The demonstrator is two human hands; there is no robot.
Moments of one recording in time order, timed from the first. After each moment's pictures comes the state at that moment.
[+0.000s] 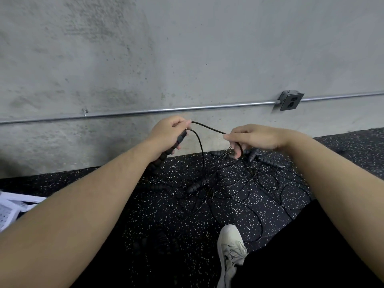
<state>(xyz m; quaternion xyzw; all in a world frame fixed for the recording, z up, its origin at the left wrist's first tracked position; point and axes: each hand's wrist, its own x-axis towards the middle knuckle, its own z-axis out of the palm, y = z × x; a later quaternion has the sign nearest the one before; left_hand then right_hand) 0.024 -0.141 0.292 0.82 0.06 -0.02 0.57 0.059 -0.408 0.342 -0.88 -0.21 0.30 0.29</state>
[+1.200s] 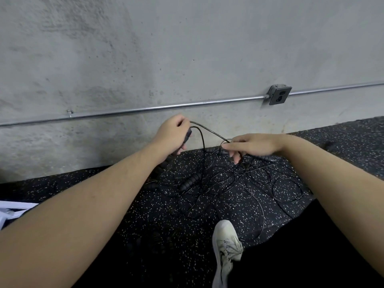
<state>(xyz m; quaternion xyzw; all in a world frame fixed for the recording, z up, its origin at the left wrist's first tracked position) 0.020 -0.187 0.295 0.85 0.05 0.01 0.53 0.049 -0.434 0.324 -0.91 -0.20 0.32 0.17</state>
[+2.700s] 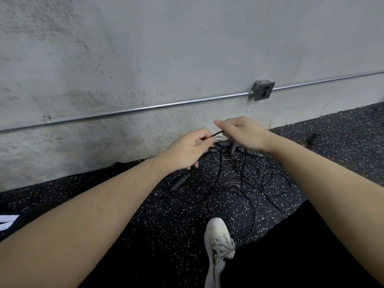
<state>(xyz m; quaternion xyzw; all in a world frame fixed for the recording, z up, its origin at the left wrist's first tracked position) 0.007 -0.249 0.288 0.87 -0.14 -0.09 0.47 0.043 -0.446 0.324 -0.90 -0.17 0.10 0.38</state>
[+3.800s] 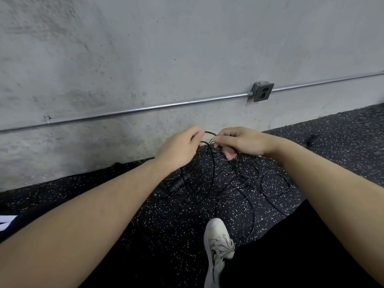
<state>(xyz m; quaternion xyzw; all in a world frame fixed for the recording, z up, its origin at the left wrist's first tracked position) 0.012 -0.242 0.280 0.94 -0.13 0.02 0.31 0.045 -0.456 0.315 -0.87 -0.20 0.25 0.37</state>
